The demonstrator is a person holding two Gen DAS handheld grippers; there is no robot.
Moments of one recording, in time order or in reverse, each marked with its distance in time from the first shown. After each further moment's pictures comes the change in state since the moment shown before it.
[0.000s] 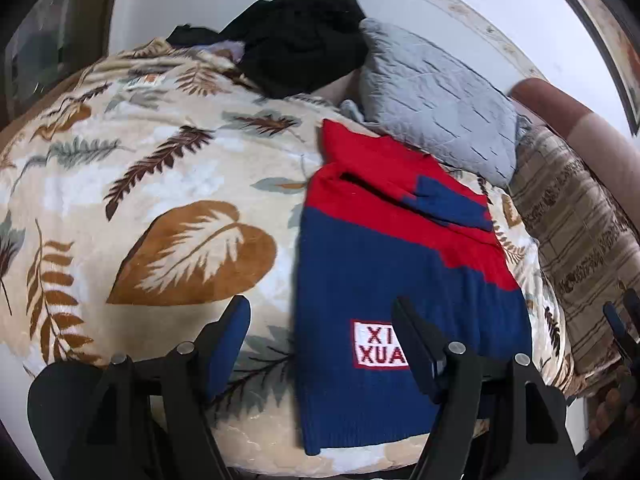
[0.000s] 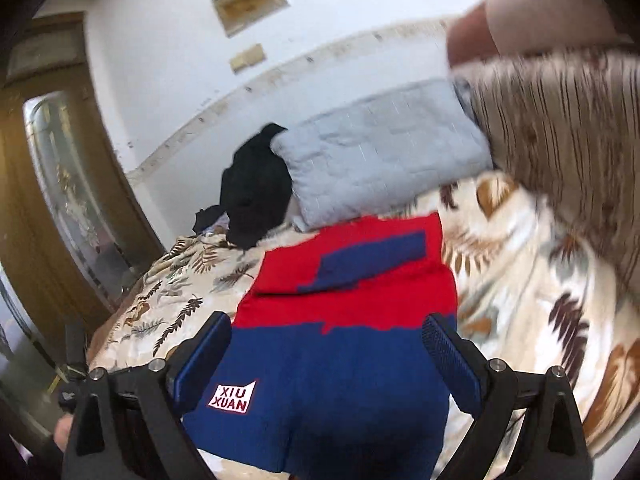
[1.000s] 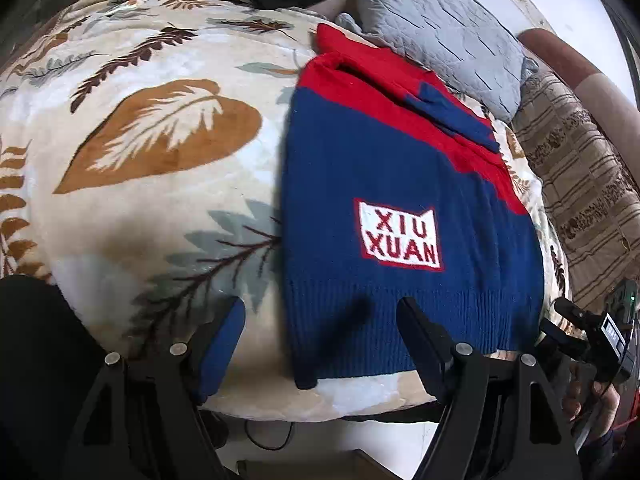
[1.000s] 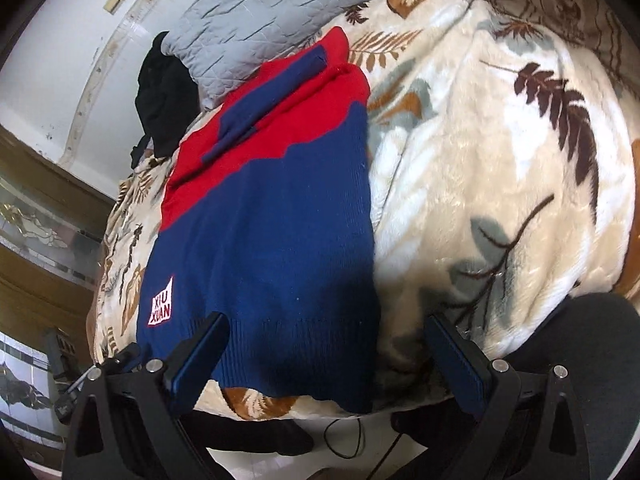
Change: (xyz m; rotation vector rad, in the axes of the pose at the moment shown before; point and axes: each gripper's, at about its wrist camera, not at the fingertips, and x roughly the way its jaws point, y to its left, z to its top) left arm 0.036 0.002 -0.060 -0.023 0.263 -0.047; right arm 0.061 -0.098 -0.094 0.353 0.507 -0.067
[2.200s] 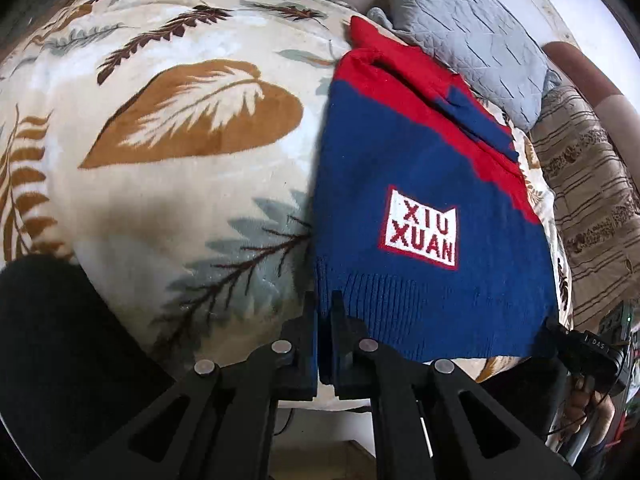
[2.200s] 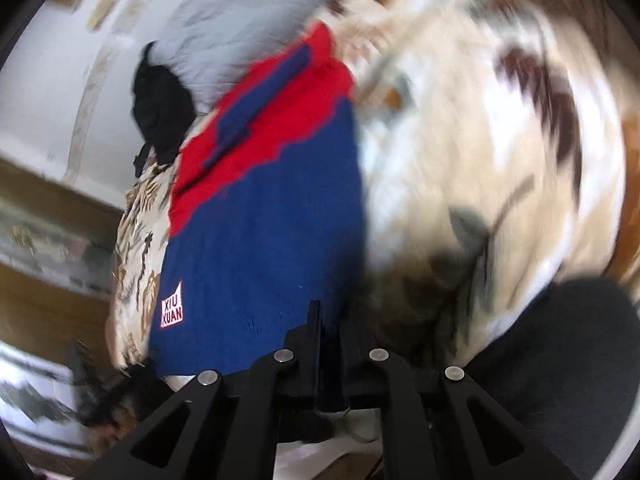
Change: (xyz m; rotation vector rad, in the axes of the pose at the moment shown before) left arm -0.004 0.020 0.004 -0.097 0.034 0.026; right arm -0.004 -0.015 0.003 0.117 0.056 0.058
